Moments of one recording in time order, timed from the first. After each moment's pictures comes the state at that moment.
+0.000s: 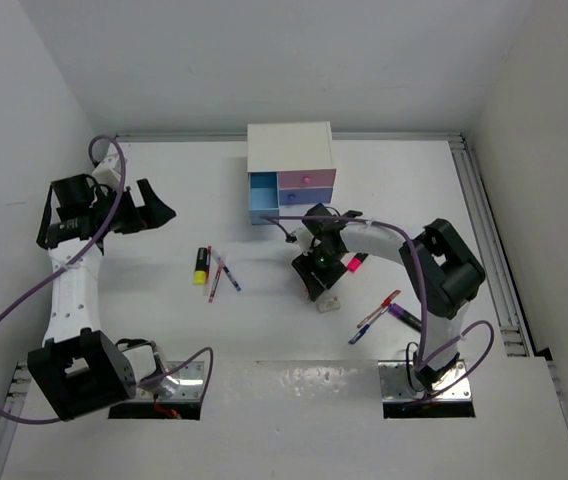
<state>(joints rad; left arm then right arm) 0.36 1.15 1.03 -0.56 0.66 -0.04 0.64 1.86 1.09 -0.64 -0.27 -0.08</state>
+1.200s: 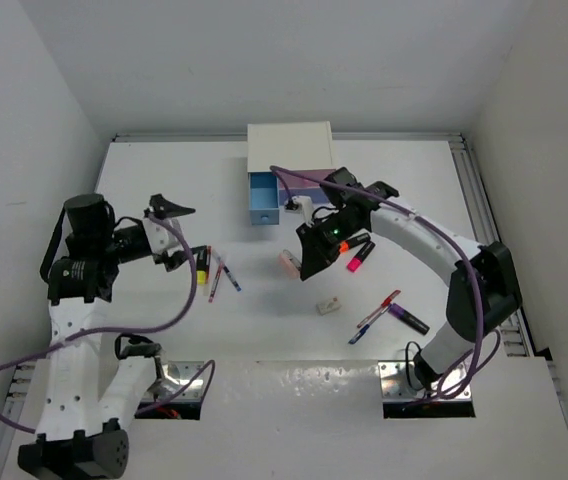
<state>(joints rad) 0.16 0.80 0.99 -0.66 1.12 0.84 0.55 1.64 1.25 -0.83 -0.74 -0.18</state>
